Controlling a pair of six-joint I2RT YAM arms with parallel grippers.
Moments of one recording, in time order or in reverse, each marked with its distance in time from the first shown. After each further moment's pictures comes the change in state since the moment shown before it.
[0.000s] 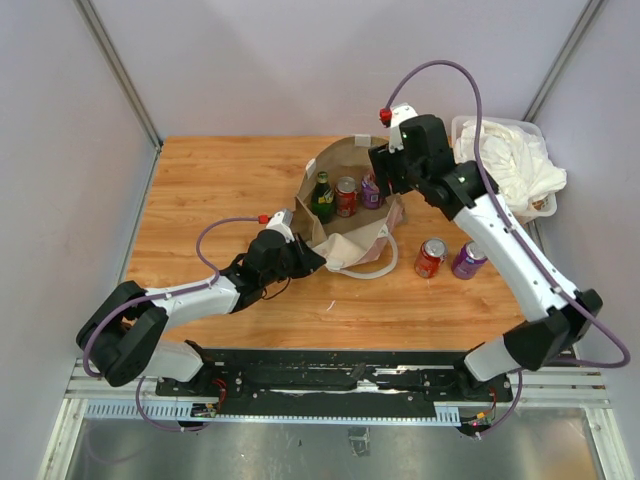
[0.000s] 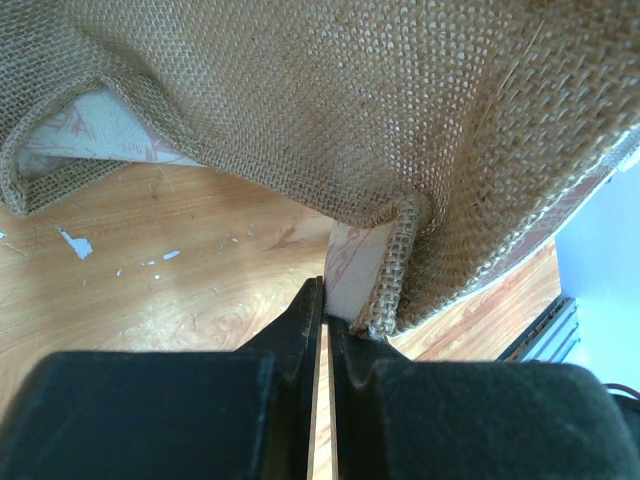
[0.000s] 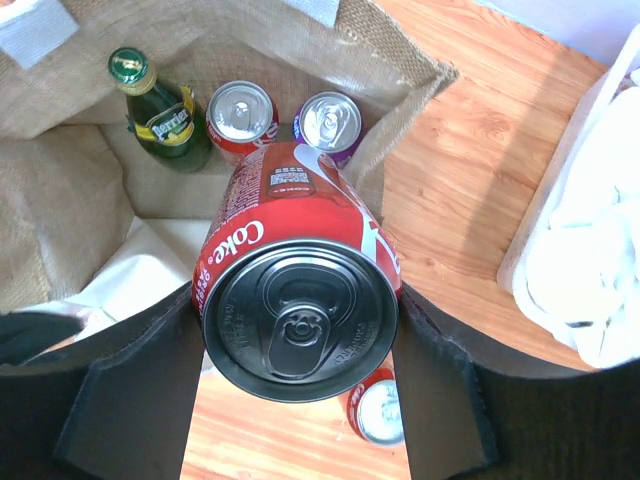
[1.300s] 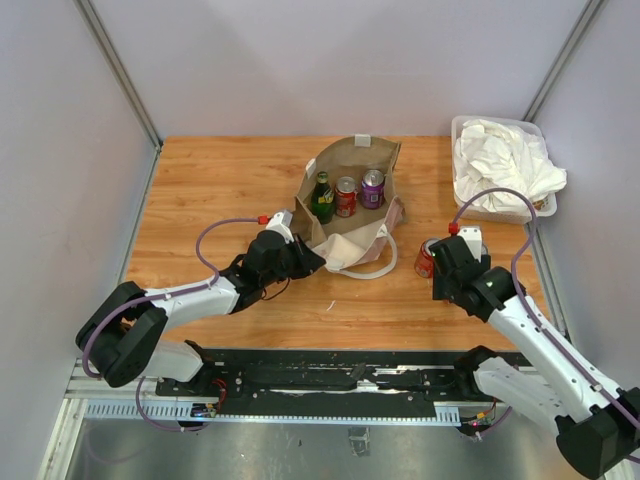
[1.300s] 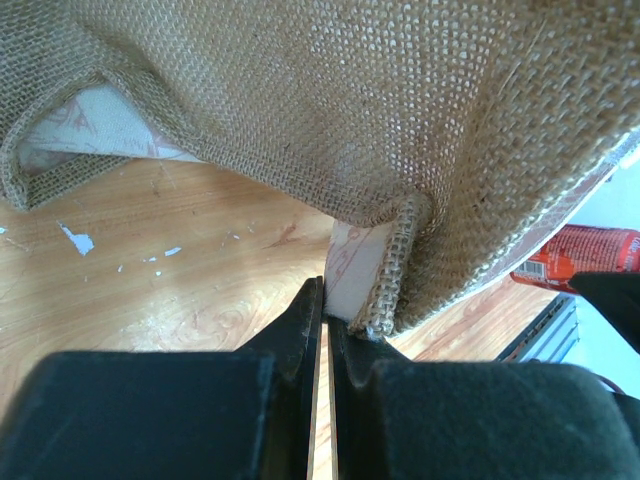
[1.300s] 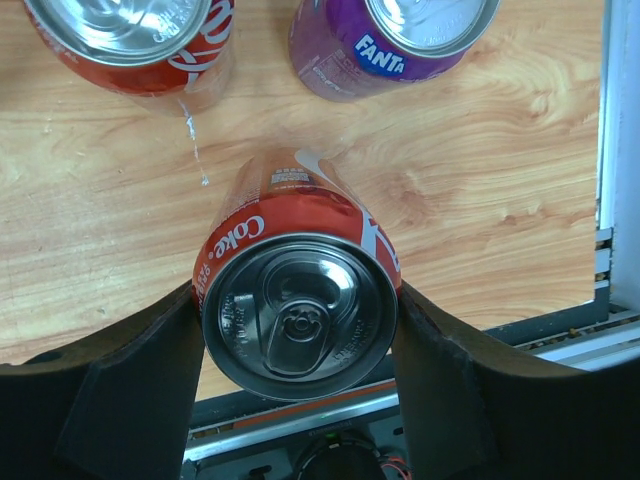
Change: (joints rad) left arm 0.000 -0.004 -0.005 0.000 0.000 -0.003; right arm -0.032 -0.662 -0.938 -0.189 0.365 0.437
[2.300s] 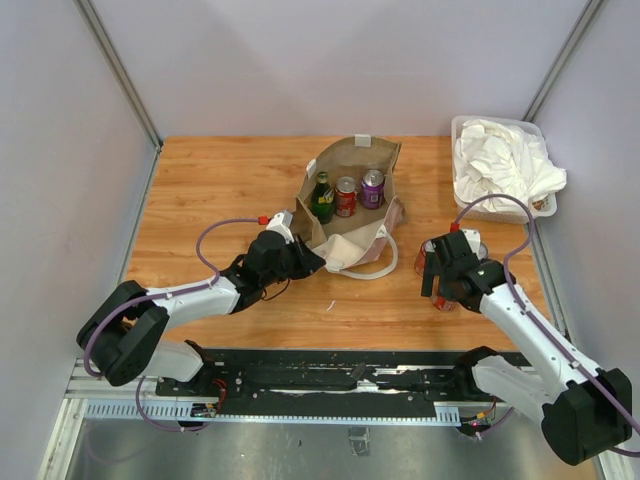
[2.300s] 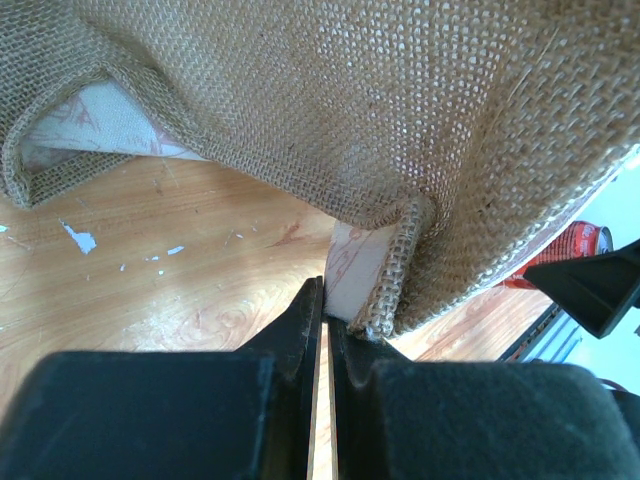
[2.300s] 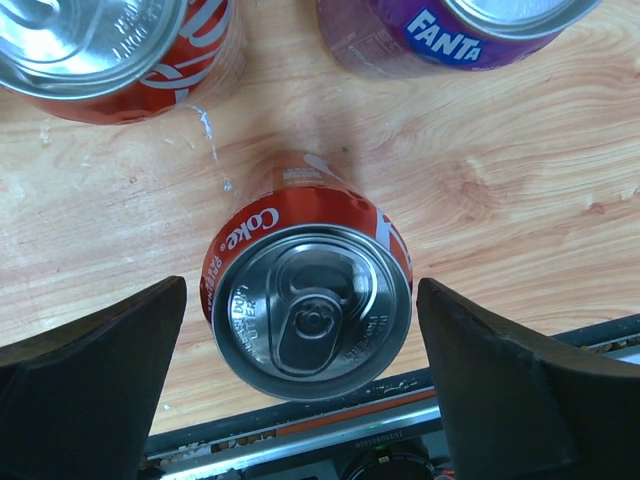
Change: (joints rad) left arm 0.000 0.008 -0.004 0.004 0.003 0.000; right arm -0.128 0.109 -0.080 0.137 -0.158 0.035
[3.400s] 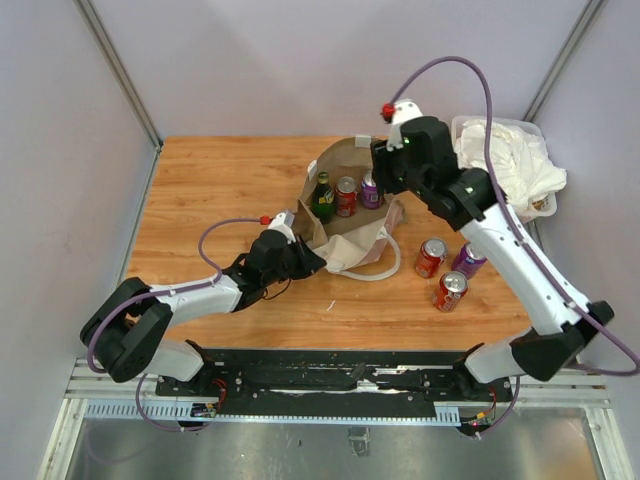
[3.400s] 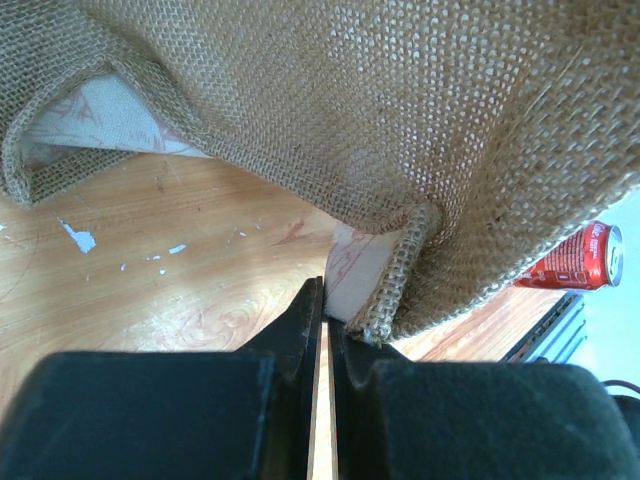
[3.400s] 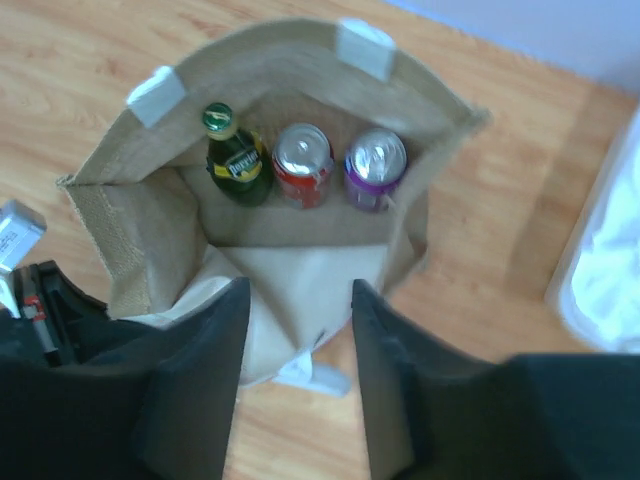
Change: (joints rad) left arm 0.000 0.022 0.009 -0.005 0.005 0.001; right arm 0.205 0.404 0.968 0.076 -0.169 -0.362
